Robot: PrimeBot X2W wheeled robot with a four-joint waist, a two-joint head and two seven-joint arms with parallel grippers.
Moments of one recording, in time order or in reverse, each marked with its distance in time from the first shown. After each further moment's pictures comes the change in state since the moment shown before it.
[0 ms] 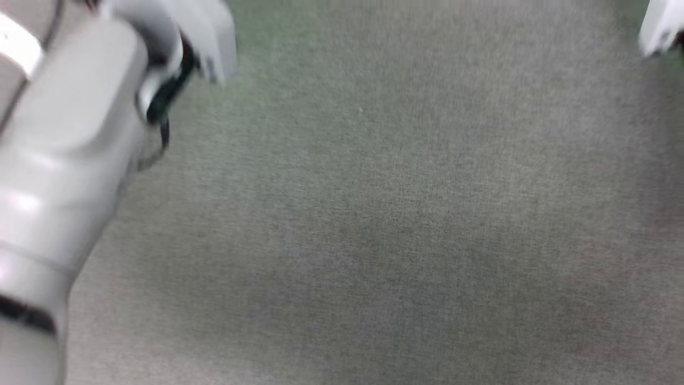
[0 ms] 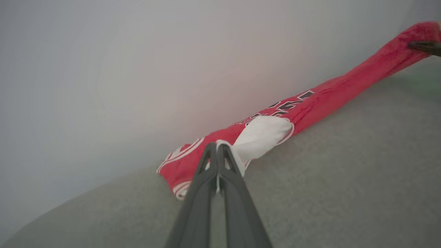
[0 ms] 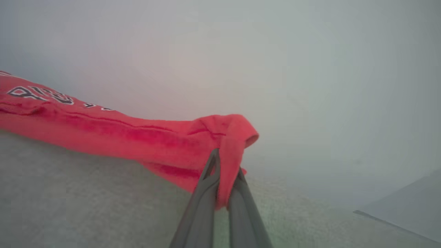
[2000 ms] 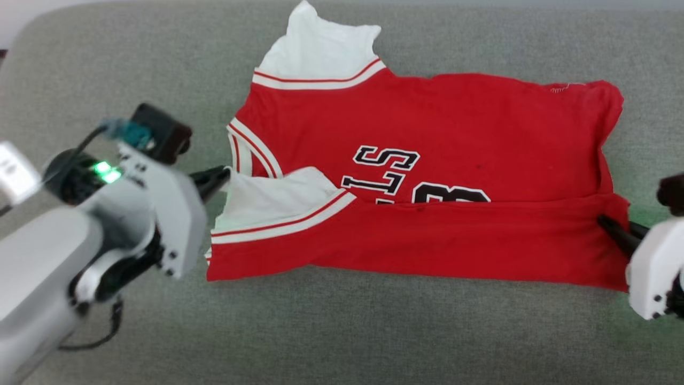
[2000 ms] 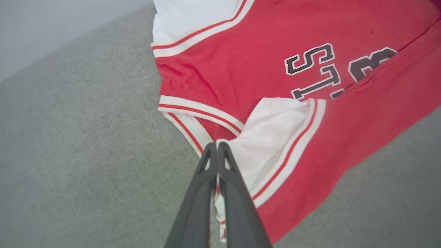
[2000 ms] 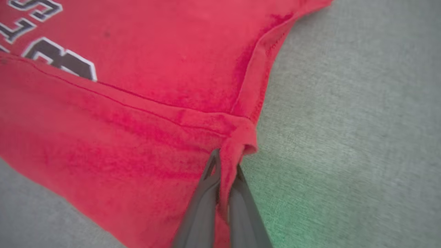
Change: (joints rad) left arm 0.440 0.501 -0.114 -0.821 -0.282 0.224 0.532; right arm 1.082 -0.287 -0.046 -1.241 0.534 0.000 0.869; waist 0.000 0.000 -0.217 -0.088
